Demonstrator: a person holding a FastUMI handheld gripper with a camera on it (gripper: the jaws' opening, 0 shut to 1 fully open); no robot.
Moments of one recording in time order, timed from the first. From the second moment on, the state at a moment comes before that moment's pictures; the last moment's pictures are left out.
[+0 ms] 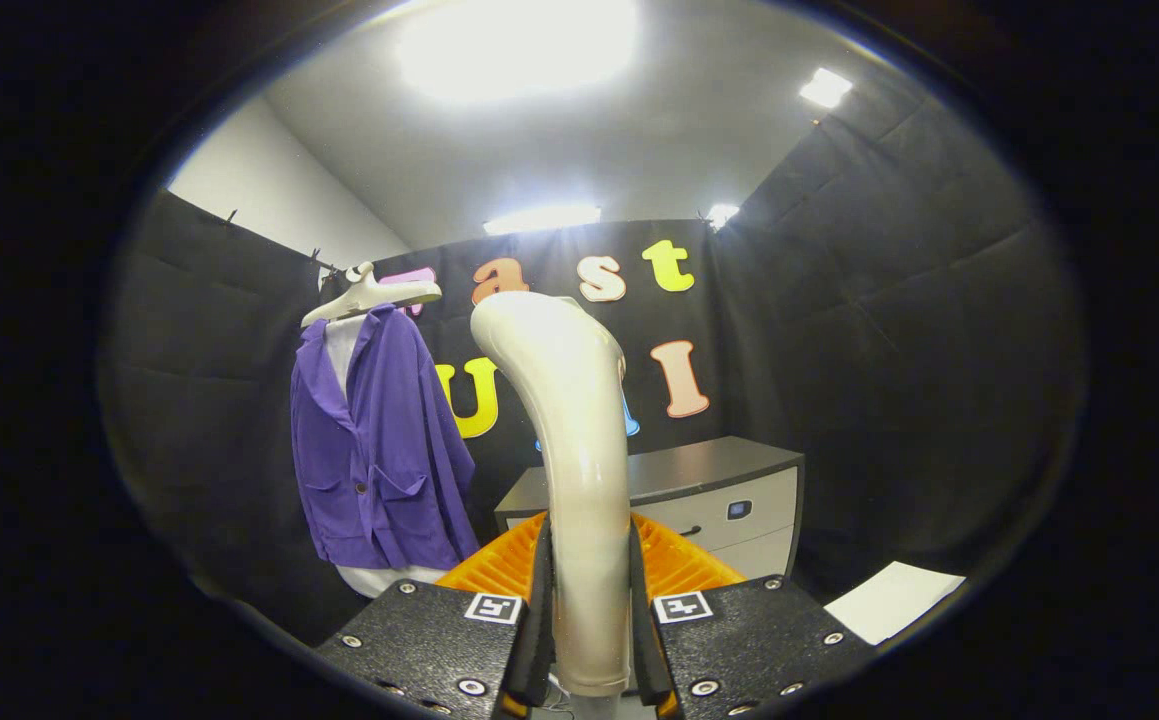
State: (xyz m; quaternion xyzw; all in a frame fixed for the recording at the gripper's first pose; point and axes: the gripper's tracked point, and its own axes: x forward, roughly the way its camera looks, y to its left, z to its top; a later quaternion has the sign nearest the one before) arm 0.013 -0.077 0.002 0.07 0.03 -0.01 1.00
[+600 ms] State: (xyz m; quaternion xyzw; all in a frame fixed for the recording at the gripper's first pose) arm 0.032 -0.038 -0.006 0.04 0.03 0.00 1.00
